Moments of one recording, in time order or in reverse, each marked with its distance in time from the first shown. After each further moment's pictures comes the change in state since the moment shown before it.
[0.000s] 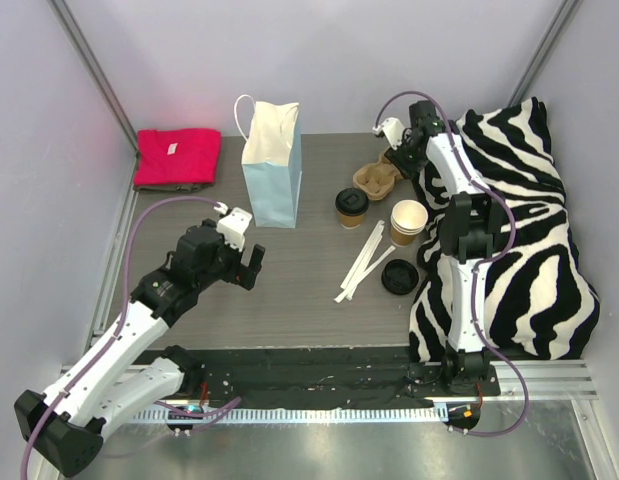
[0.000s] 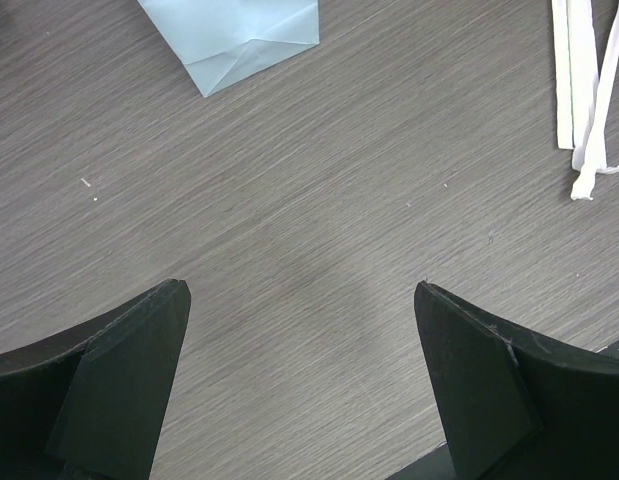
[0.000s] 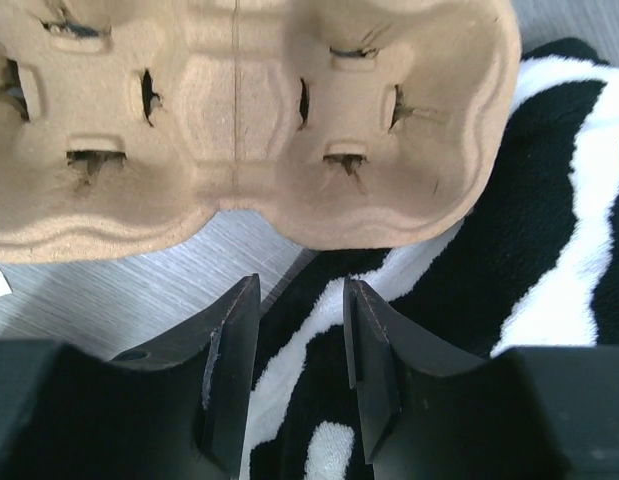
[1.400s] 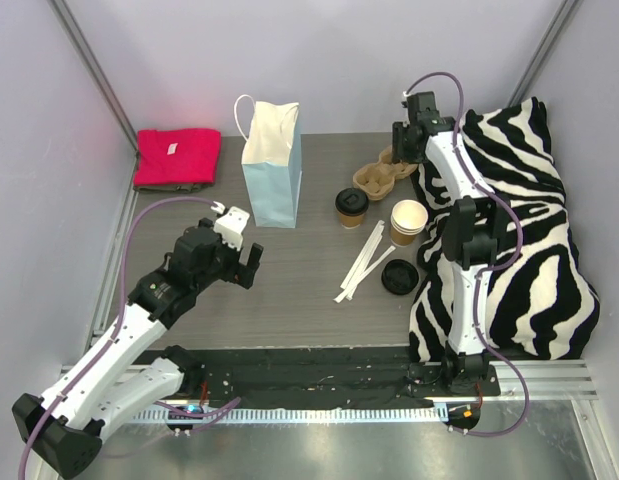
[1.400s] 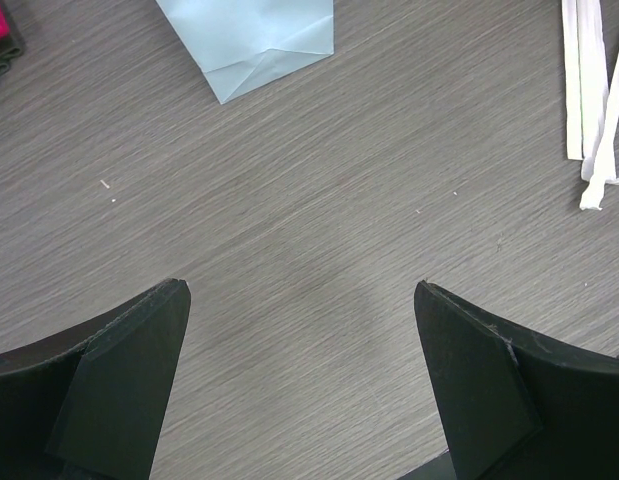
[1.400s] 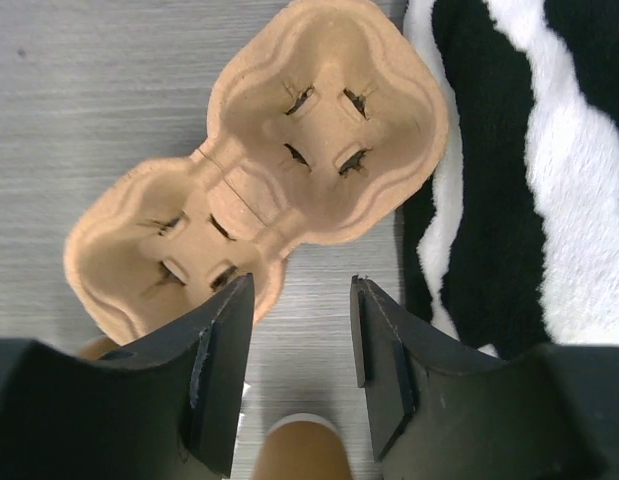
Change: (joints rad) left arm -0.006 -0.017 0.005 -0.002 -0.034 0.001; right arm 0.037 -0.109 -0.069 0.124 0.157 0.898
